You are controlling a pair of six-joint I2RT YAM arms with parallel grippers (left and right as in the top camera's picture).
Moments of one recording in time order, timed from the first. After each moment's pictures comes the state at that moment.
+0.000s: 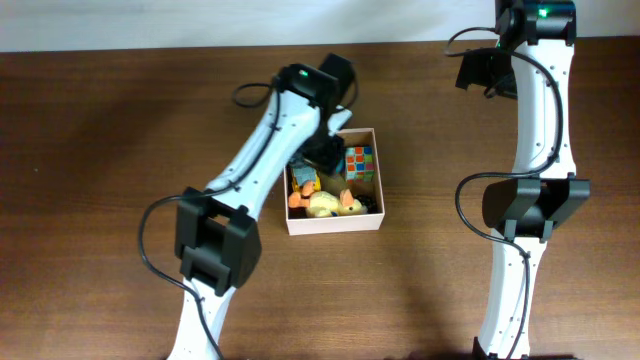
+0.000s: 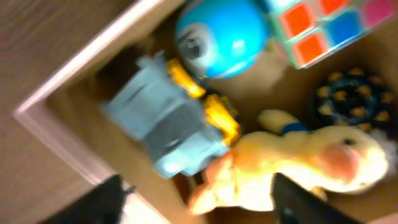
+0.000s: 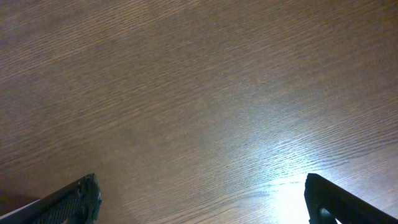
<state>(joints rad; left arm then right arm) -0.51 2.28 2.21 -1.47 -0.03 0.03 -0.06 2.49 2.81 -1.64 0.16 0.28</state>
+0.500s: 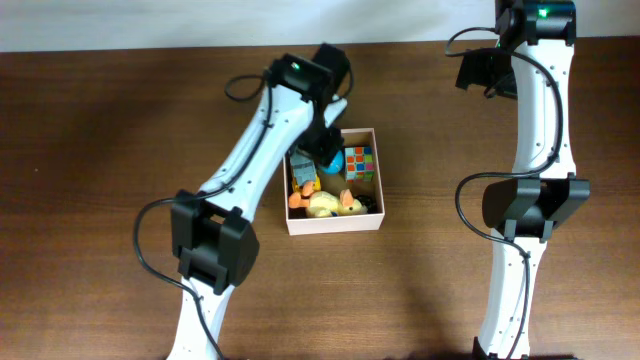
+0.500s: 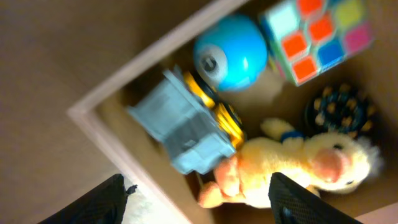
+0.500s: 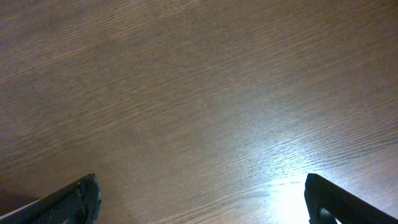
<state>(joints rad) -0.49 2.28 2.31 -1.49 -0.04 0.04 -0.06 2.49 2.81 -1.64 0.16 0.28</state>
